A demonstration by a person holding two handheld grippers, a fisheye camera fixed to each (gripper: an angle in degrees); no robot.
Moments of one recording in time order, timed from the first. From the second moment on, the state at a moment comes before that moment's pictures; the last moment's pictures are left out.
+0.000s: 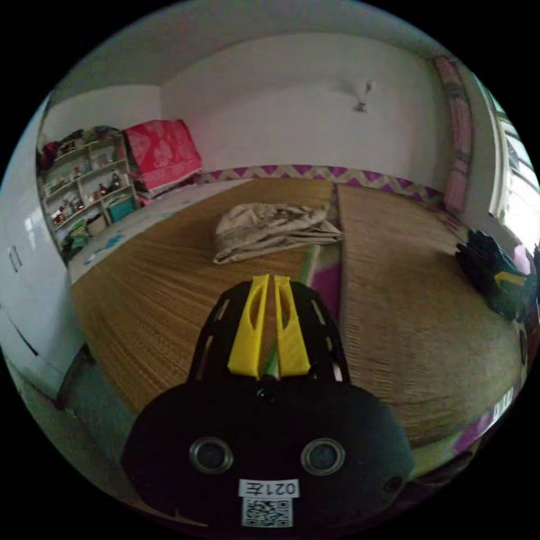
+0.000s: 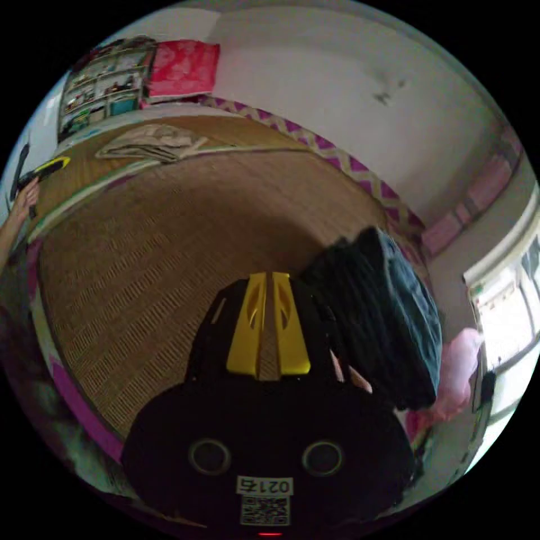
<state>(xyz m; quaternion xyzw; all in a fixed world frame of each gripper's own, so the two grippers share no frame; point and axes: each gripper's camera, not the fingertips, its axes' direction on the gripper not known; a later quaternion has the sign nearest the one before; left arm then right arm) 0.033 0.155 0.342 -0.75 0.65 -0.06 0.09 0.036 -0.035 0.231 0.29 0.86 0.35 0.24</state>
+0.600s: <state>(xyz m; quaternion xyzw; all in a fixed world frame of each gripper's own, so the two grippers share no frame) -0.065 0.001 0.388 -0.70 0.71 -0.11 0.03 0.030 -0.030 0.158 0.12 0.89 0.42 0.15</state>
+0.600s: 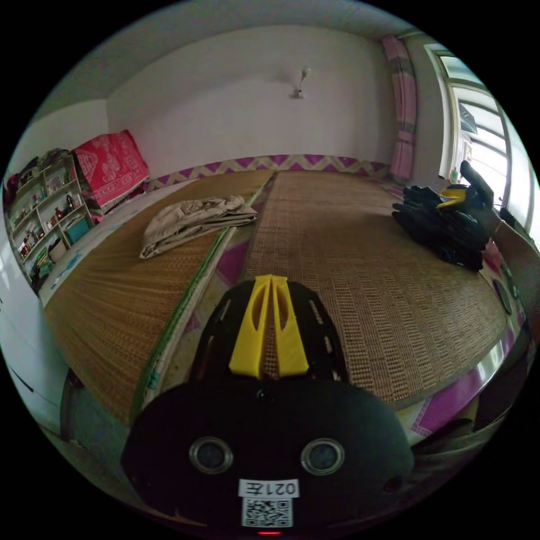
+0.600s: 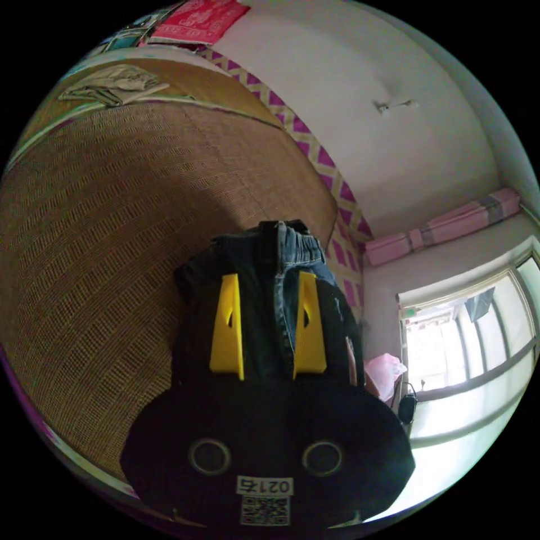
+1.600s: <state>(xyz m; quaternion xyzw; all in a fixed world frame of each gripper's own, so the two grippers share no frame) -0.179 0.036 0.416 -0.73 0.67 -0.10 -0.06 0.158 -0.312 0.202 0.20 0.84 0.29 0.41</state>
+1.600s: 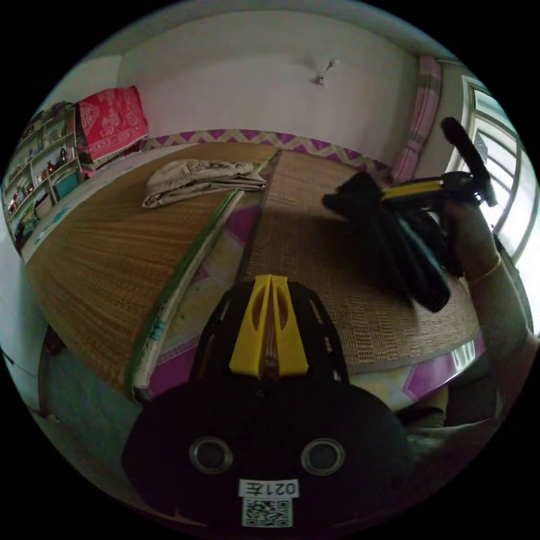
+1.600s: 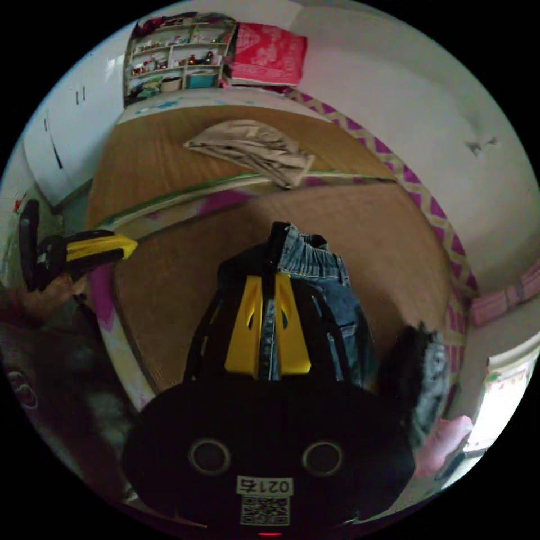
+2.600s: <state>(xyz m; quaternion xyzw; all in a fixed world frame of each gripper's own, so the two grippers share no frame) -0.242 0.060 0.417 -0.76 0.63 -0.09 -0.09 0.204 -0.282 0.302 0.27 0.84 0.24 0.42</state>
